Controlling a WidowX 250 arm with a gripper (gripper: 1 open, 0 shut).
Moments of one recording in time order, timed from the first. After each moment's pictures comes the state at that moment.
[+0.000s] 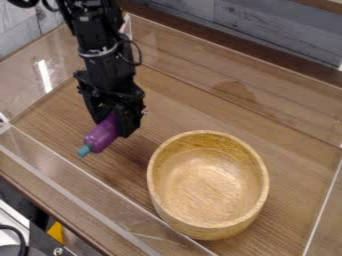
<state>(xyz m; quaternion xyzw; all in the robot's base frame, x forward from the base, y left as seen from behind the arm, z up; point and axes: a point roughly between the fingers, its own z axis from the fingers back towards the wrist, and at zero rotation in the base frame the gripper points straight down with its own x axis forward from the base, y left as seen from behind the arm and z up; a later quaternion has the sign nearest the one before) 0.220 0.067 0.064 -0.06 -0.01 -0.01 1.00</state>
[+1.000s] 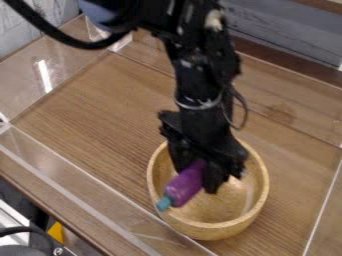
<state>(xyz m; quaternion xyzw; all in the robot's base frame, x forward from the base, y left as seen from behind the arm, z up) 0.207 -0.066 0.064 -0.06 -0.01 -0.09 0.99</state>
